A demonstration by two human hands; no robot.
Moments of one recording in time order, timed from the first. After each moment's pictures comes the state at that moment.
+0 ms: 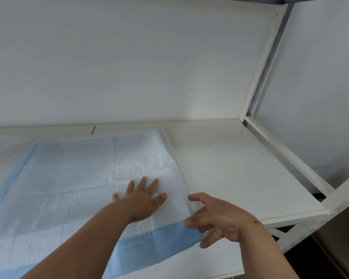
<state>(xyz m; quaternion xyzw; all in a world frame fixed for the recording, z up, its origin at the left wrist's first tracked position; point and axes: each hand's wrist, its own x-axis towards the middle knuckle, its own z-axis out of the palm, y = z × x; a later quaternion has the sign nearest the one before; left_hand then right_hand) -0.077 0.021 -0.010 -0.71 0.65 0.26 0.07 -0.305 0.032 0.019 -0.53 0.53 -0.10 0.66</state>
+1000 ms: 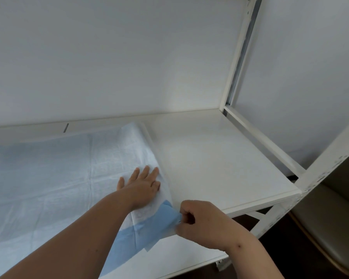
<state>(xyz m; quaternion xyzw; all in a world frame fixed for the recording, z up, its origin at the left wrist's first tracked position) -0.121 -0.012 -0.023 -0.66 0.71 0.23 0.06 -0.318 0.069 0.015 -0.75 0.55 -0.10 0.36</state>
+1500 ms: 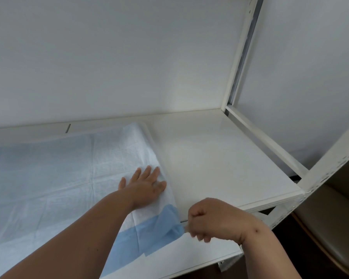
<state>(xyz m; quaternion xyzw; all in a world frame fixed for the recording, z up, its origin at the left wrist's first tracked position) -0.118 -0.013 -0.022 -0.66 0.71 0.24 0.04 -0.327 0.062 0.046 -0.68 0.55 -0.02 0.49</state>
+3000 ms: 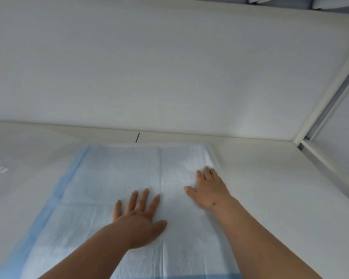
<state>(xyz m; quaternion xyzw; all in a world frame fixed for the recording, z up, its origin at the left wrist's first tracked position) 0.041 0.031 -0.033 -0.75 0.62 0.20 0.09 -0.143 -0.102 -0.017 -0.82 0.56 0.04 0.12</state>
